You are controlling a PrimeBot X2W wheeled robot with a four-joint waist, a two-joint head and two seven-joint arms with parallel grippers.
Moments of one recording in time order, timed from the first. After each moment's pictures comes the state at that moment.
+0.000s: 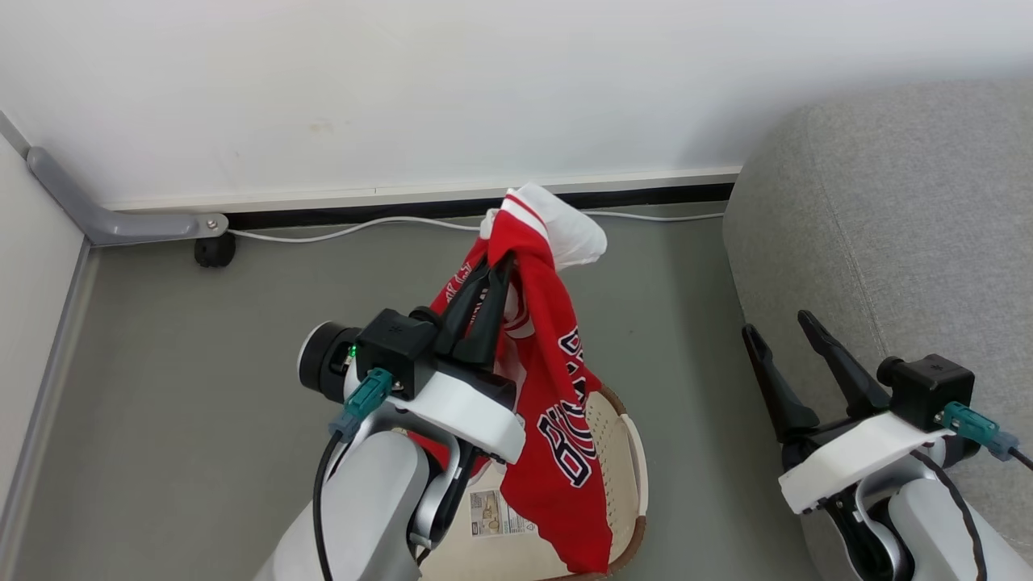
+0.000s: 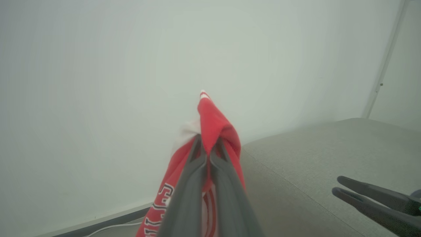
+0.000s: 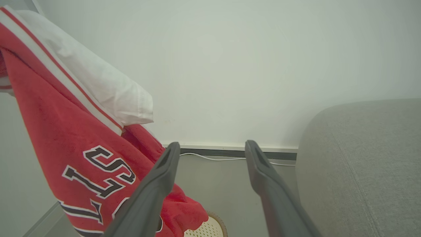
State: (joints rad) left arm -0.44 0.04 -0.55 0.30 -0.40 0.11 -0.26; right arm -0.31 -0.28 0.41 0.37 0.54 0.13 -0.26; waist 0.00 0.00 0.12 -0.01
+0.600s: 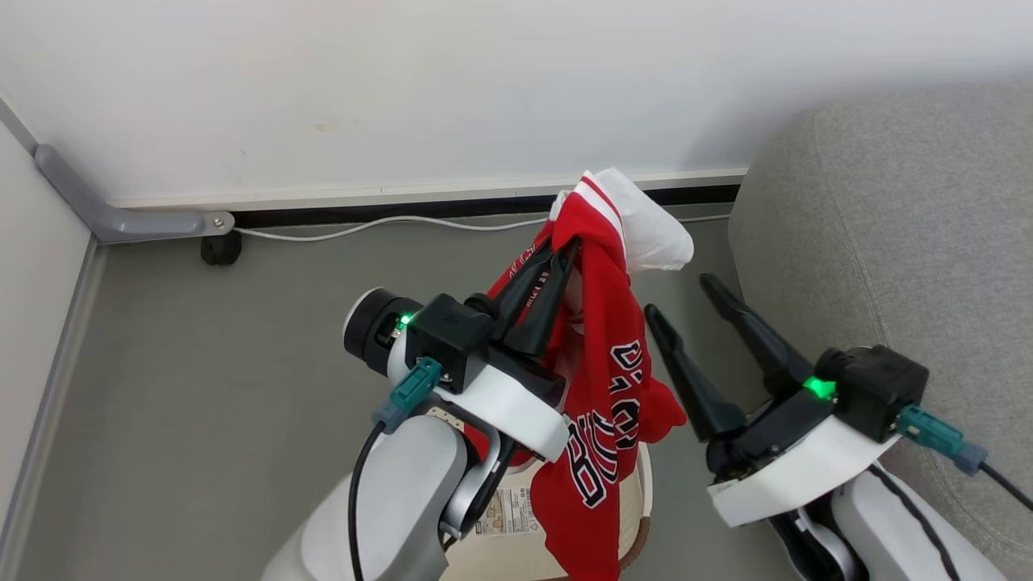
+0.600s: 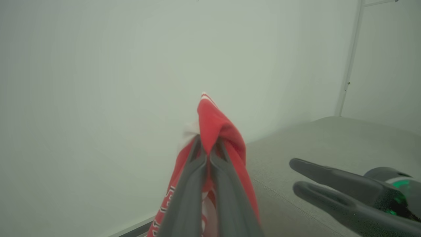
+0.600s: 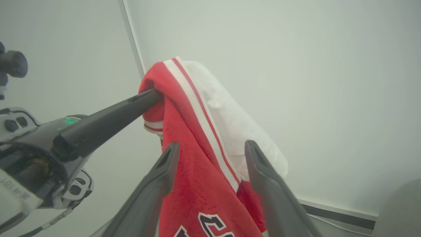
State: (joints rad) left arm -0.52 0.04 -0.67 0.25 -0.42 0.10 -0.26; right arm -0.32 -0.26 0.52 0.11 0.54 0.13 -0.26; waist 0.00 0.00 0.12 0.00
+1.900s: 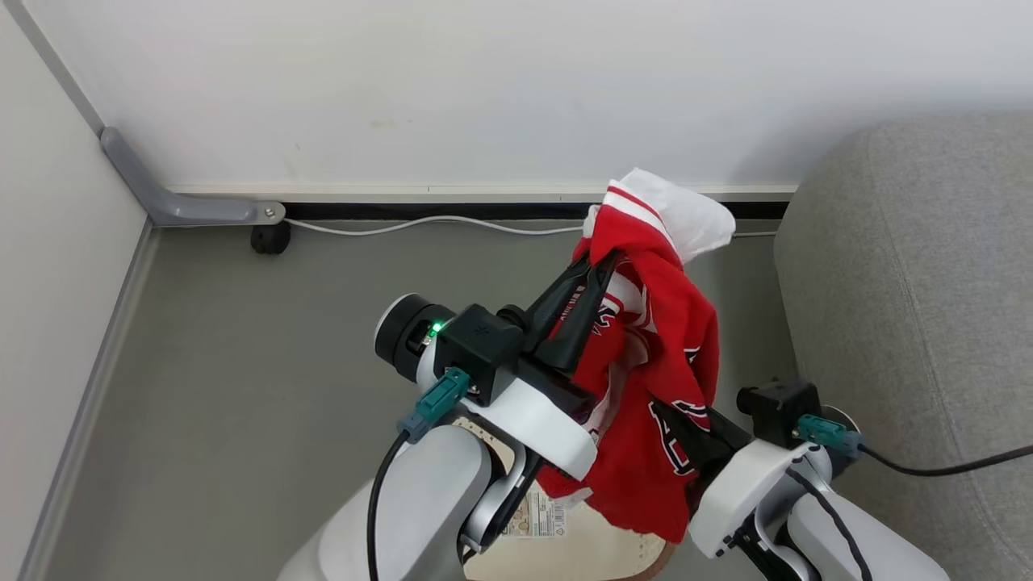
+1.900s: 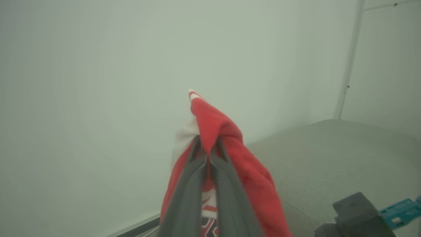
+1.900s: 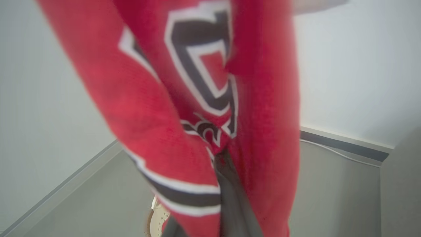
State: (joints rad) left arm -0.54 0.05 -0.76 0.22 -0.47 0.11 -0.26; right arm -0.46 -0.24 0.77 0.55 0.61 0.13 -0.26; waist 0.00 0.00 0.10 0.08
